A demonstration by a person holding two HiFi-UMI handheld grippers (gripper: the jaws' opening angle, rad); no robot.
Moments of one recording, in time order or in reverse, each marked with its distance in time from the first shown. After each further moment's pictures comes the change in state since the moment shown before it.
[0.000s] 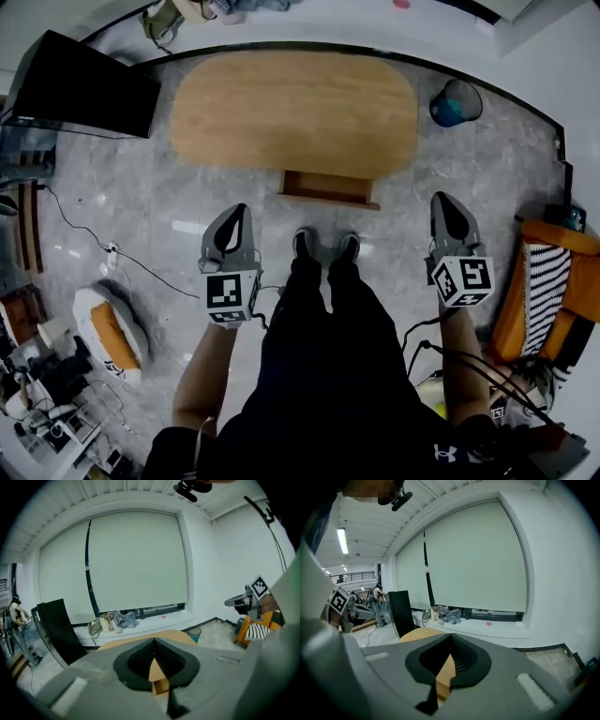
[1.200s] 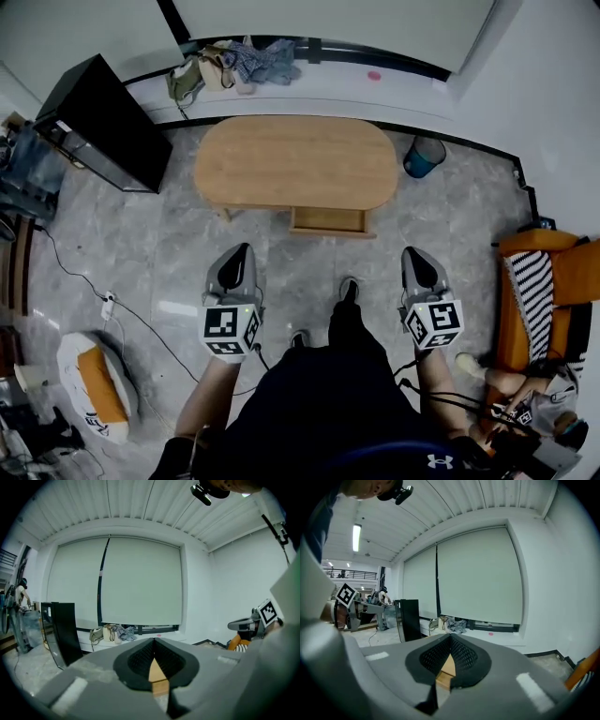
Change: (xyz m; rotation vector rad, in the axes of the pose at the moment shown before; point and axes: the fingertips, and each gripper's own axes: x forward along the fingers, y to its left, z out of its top) left arm -0.217 0.027 -0.008 -0.123 -0.240 -0.070; right arm -0.179 0.197 -0.001 -0.059 -0.130 -0.055
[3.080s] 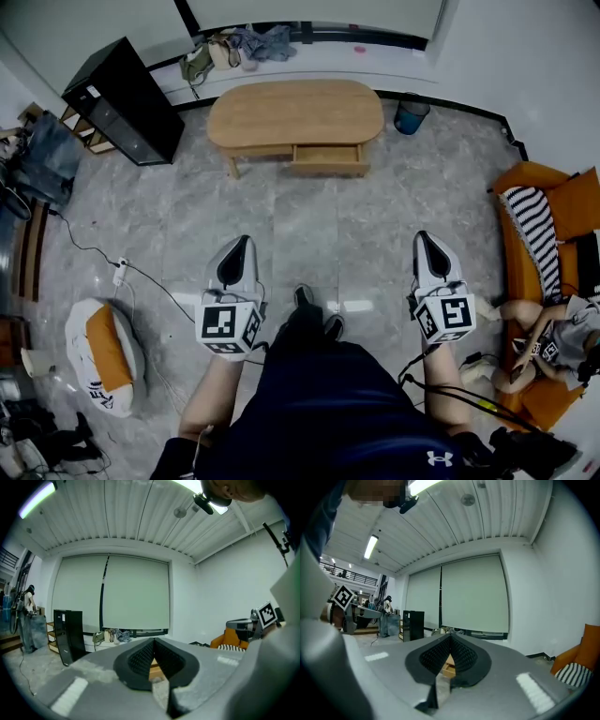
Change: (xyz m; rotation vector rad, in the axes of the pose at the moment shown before) left arm -0.343 -0.125 -0.051 0.032 -0.109 -0.033; right arm -0.348 0.130 -0.039 -0.023 -0.189 -0.063
